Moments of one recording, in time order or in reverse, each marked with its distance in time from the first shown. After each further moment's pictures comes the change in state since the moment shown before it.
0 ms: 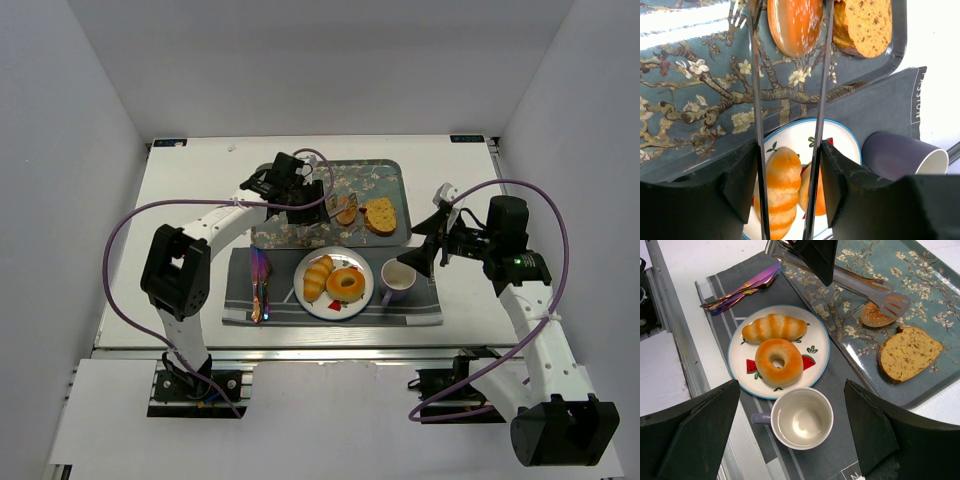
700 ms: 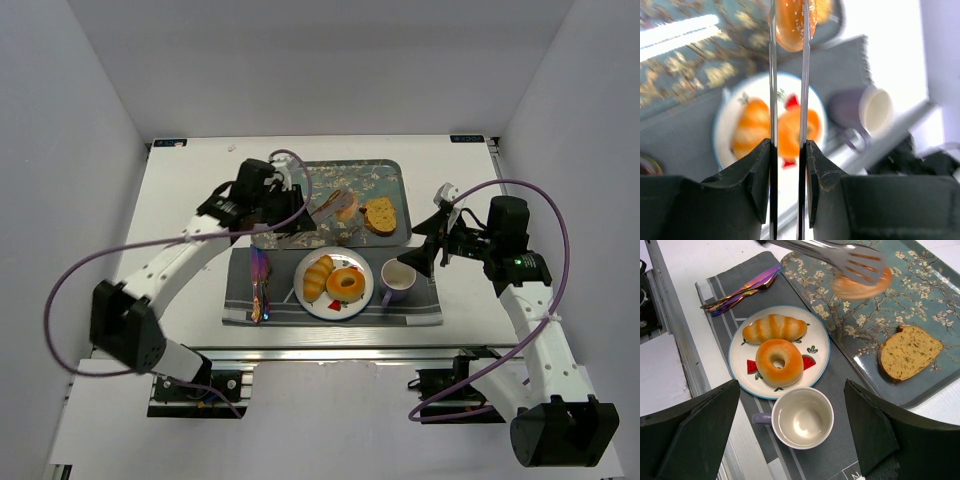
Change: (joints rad) left arm 0.000 -0.334 -0.171 -0.042 0.075 -0.001; right arm -0.005 -0.003 0.000 0.000 0.000 0.010
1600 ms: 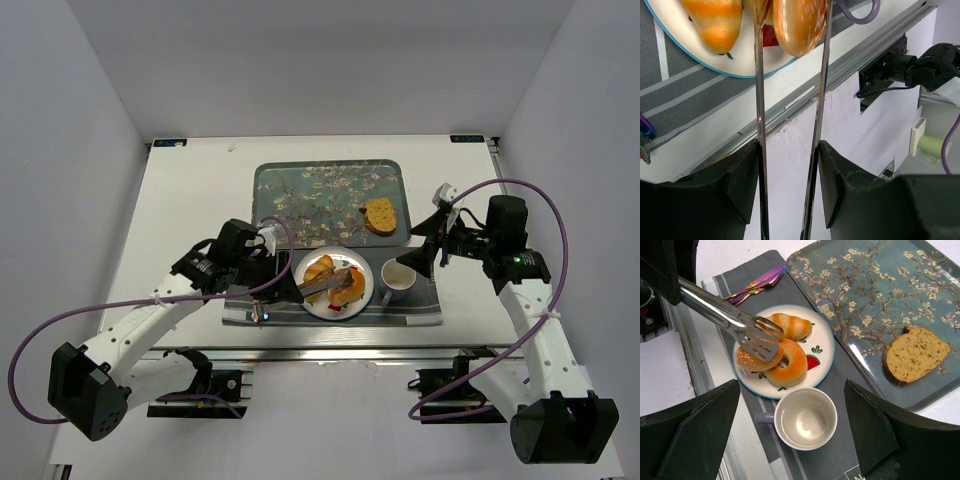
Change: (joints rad) left arm -0.060 -0.457 -0.462 -0.152 0.200 -0.074; right arm 0.000 0.017 0.003 -0.010 -0.026 -0.016
